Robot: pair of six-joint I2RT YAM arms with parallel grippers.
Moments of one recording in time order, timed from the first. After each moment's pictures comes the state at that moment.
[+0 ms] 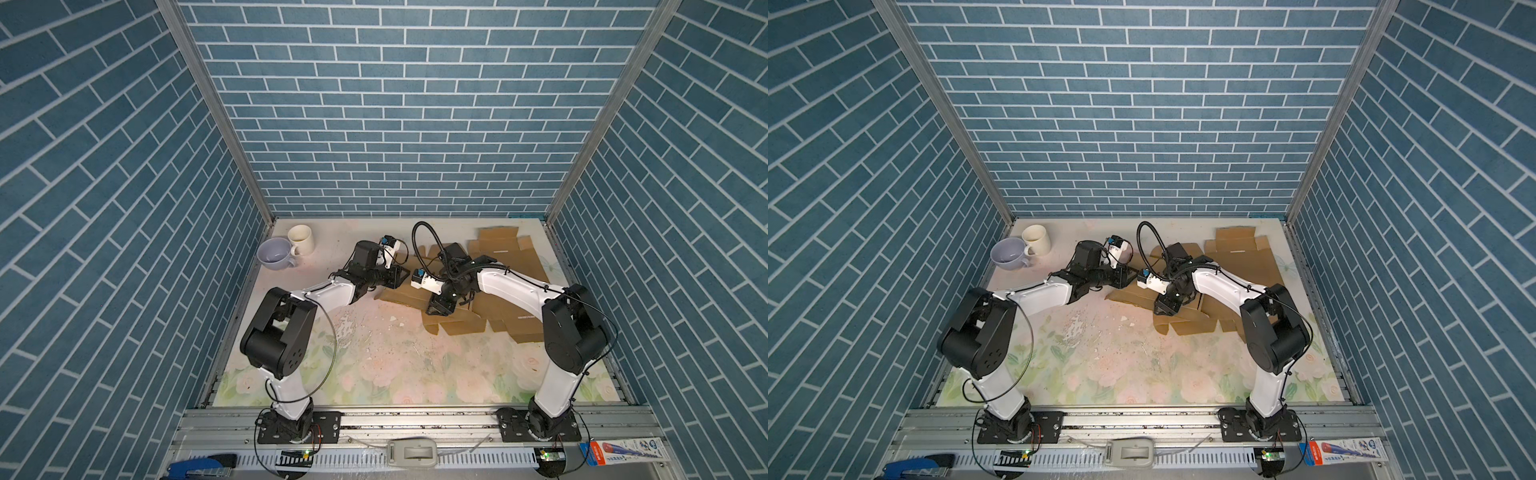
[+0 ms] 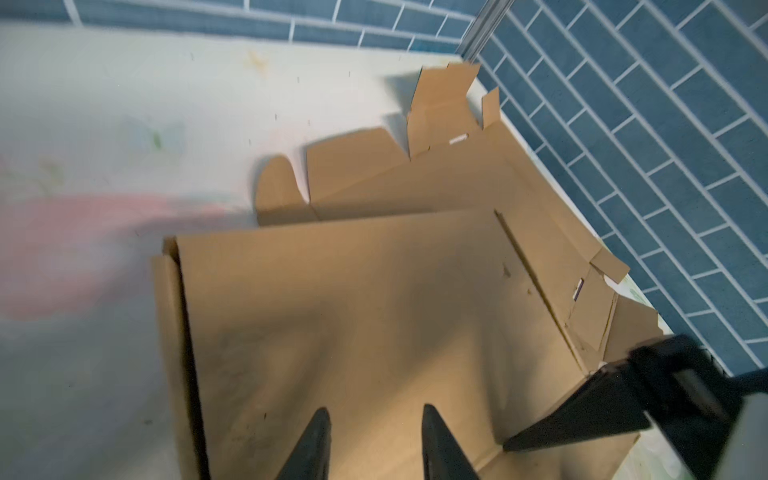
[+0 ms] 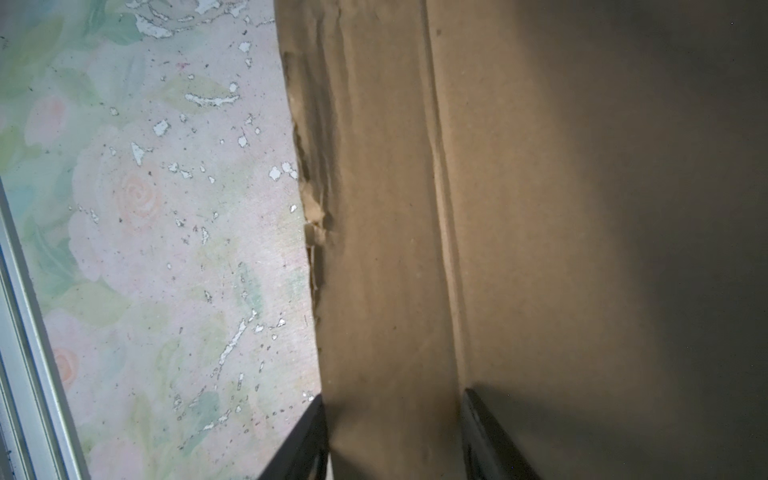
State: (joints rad) left arm -0.45 1.80 1.04 0.12 0.46 -0.26; right arm 0.62 1.80 1.29 -0.72 -0.40 -0.54
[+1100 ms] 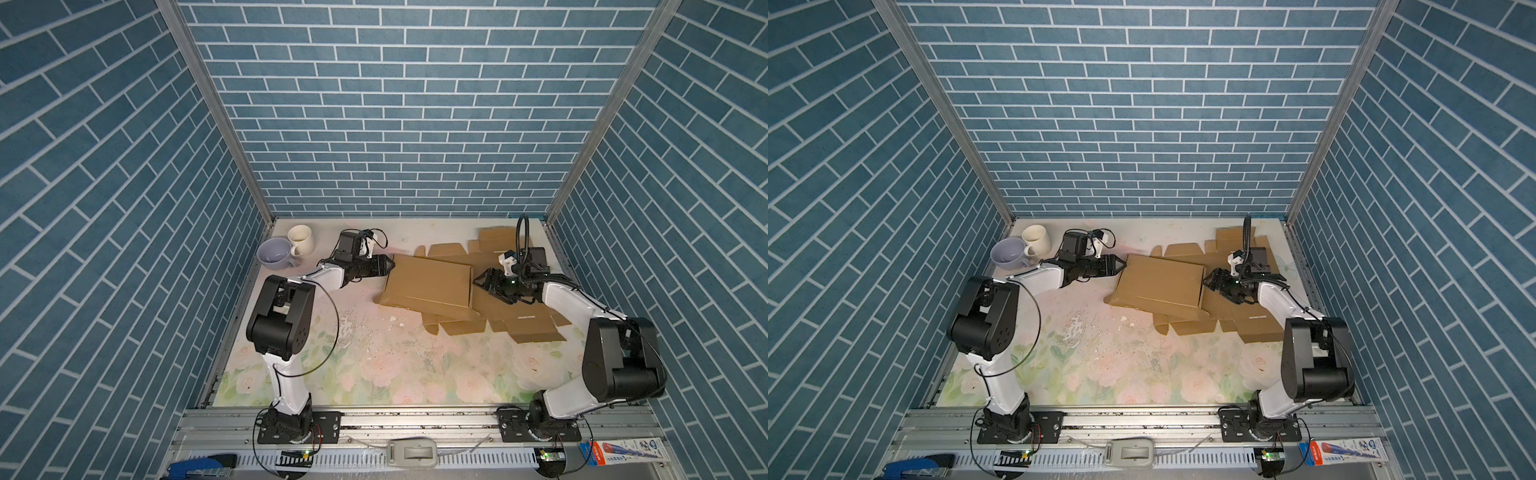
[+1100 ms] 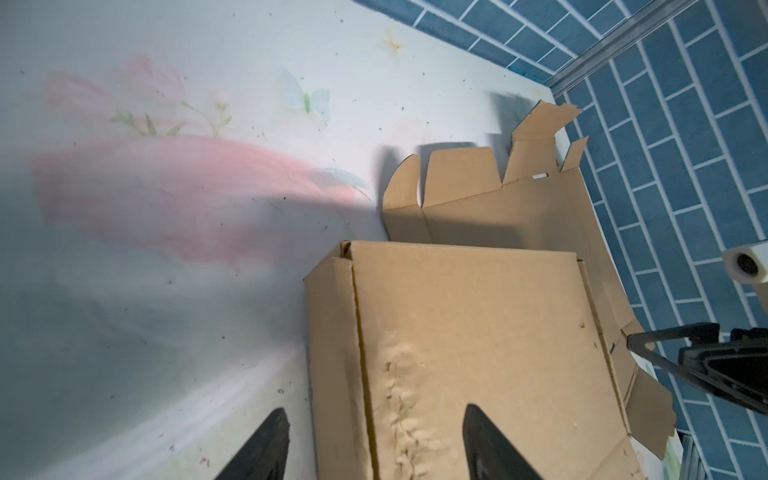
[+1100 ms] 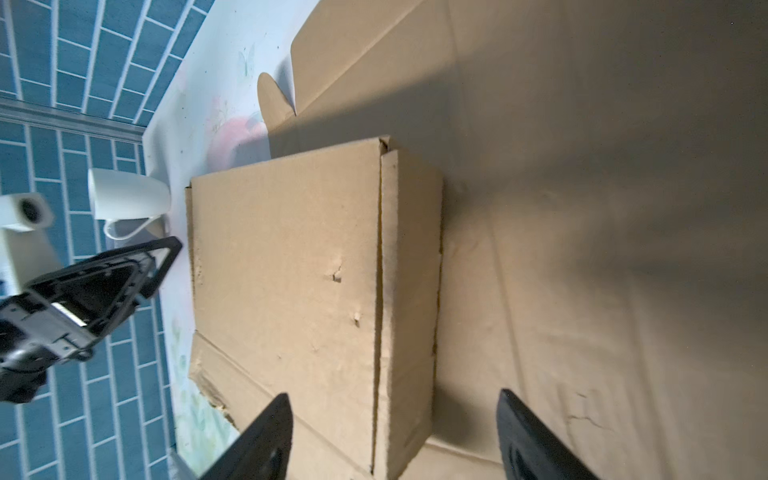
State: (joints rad) left arm -0.29 1.91 1.18 -0.02 0.50 -0.37; right arm 0.10 1.55 0.92 -0.36 -0.58 0.48
